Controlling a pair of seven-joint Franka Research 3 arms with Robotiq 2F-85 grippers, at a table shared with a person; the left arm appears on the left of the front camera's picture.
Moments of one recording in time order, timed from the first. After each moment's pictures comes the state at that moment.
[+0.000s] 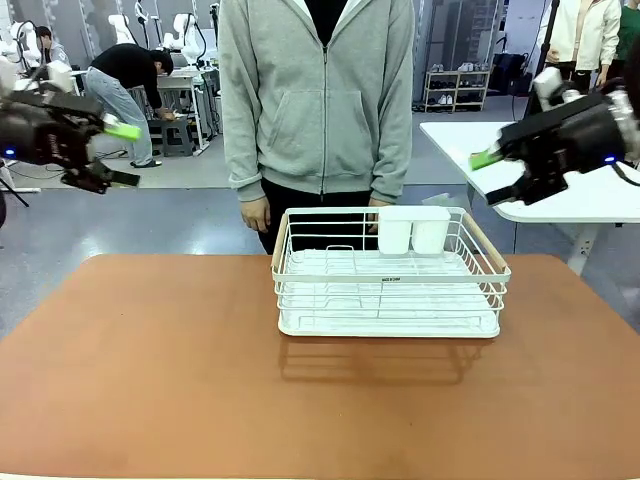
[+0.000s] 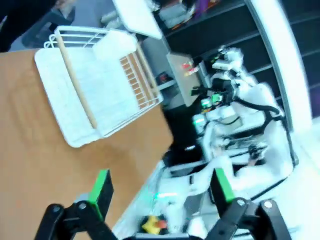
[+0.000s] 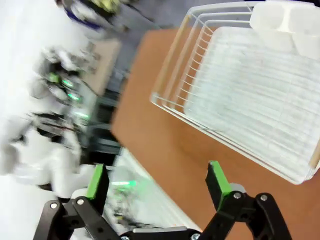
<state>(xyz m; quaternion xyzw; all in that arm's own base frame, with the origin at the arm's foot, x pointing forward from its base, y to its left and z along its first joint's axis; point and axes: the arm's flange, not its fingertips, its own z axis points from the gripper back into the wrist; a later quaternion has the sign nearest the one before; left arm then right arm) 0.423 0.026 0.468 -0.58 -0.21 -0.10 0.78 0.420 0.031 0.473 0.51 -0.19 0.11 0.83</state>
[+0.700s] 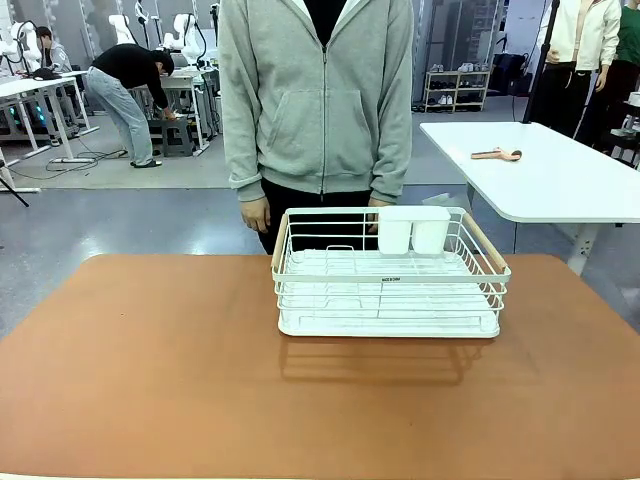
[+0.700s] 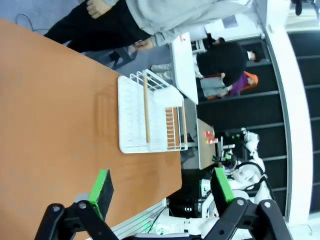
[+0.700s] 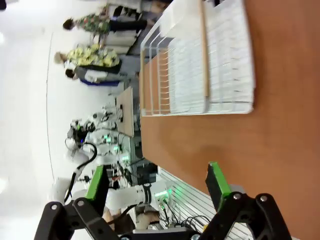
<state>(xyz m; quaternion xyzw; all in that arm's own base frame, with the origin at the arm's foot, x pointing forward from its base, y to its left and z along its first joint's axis) 0.353 0.211 0.501 -0.51 -0.26 0.12 0.81 0.369 -0.194 0.428 0.56 -0.15 -0.12 0.81</state>
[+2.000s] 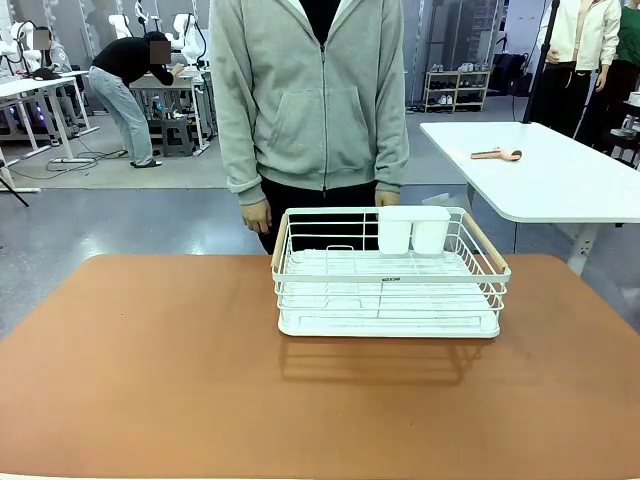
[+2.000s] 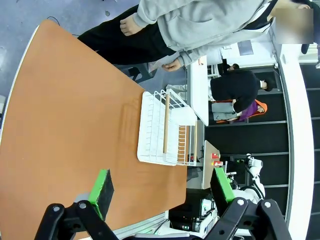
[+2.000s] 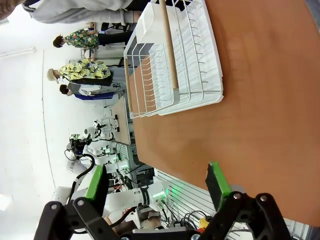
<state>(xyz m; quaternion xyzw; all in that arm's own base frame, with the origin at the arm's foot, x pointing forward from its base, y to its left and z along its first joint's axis) 0.330 0.265 0.495 -0.49 -0.27 0.19 0.81 0.338 -0.234 0.413 0.55 -0.14 -0.16 0.81</state>
